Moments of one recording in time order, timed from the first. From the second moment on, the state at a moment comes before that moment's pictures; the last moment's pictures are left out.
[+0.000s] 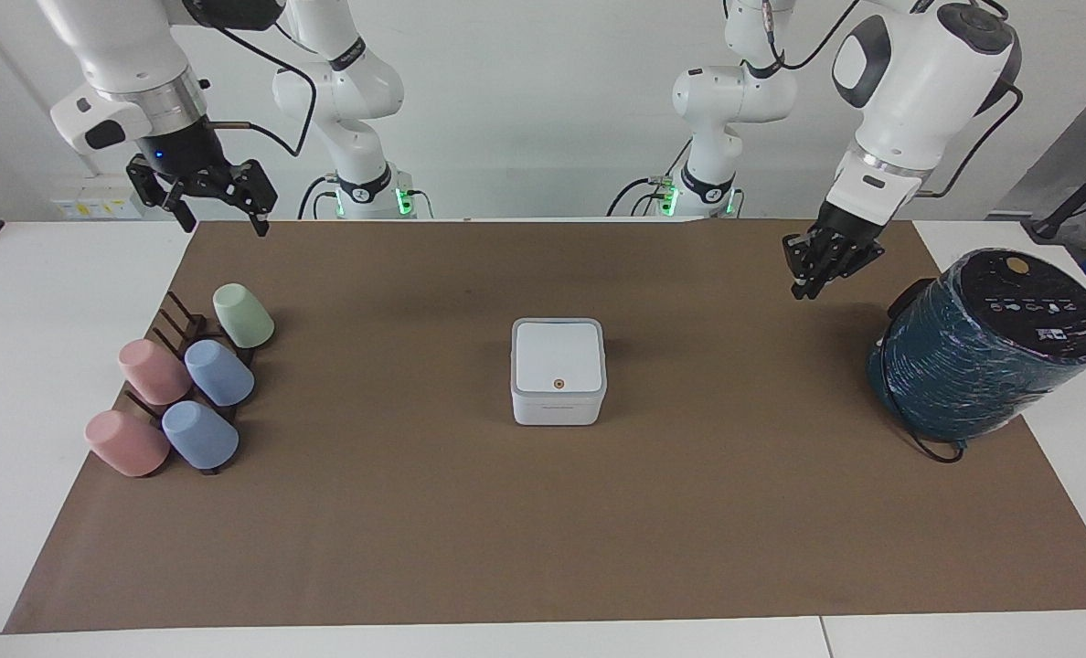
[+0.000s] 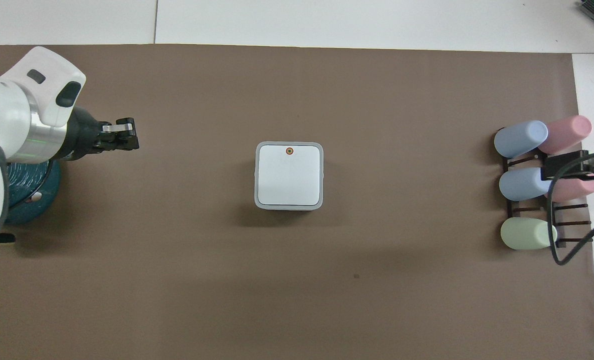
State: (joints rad) left arm -0.08 -0.04 -0.05 -1.74 -0.07 1.81 -0.09; right arm 0.04 -0.10 -0.05 -1.65 -0.03 1.58 0.06
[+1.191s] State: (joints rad) left arm -0.01 -0.10 -0.05 -1.74 -0.01 1.71 0.06; right arm 0.04 -0.10 -0.05 -1.65 -0.03 1.58 0.06
